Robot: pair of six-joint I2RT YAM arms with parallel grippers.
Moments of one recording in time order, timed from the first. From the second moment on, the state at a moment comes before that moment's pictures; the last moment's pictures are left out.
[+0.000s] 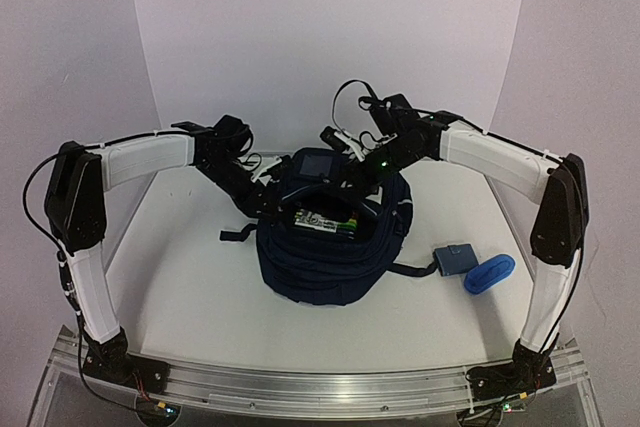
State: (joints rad) left arm -0.55 1.89 1.58 -0.80 0.57 0.35; right arm 0.66 1.94 1.80 -0.75 -0.55 -0.22
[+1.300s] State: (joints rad) left arm -0.55 1.94 1.59 -0.87 0.62 0.42; right arm 0.66 1.94 1.77 -0.75 -0.55 -0.27
